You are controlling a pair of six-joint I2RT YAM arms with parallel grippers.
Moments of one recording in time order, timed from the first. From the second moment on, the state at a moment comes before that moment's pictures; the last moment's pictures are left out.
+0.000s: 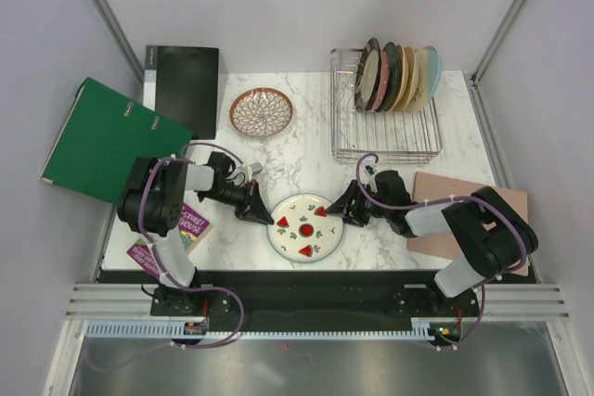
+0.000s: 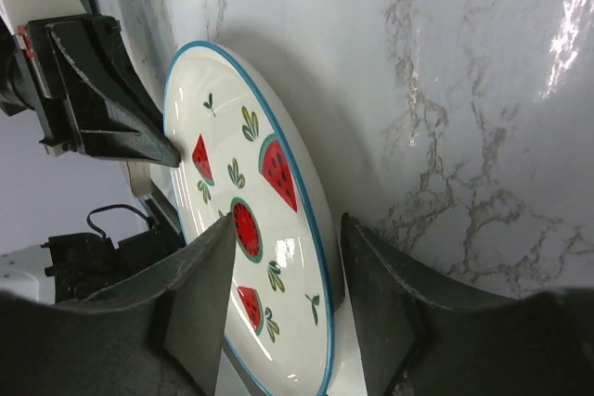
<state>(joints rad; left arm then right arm) -0.17 1.84 0.79 -0.40 1.04 -0.11 0.48 1.56 0.40 0.49 -0.48 0.98</state>
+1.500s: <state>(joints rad) -0.17 1.65 1.16 -0.53 0.71 -0.01 0.42 1.47 1.06 -0.51 -0.59 0.23</state>
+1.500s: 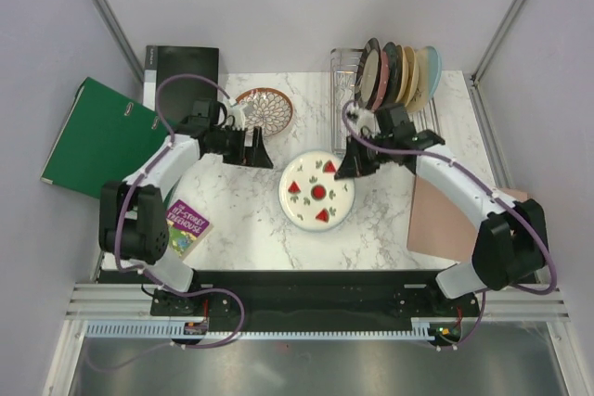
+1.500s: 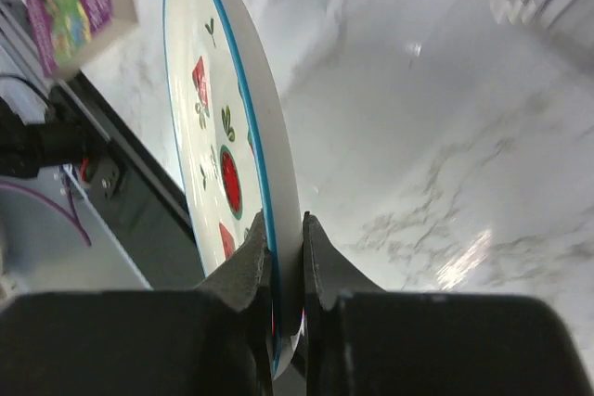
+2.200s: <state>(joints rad) -0.19 1.63 1.32 -0.70 -0.08 0.00 0.45 1.88 1.86 -0.15 0.62 -0.02</state>
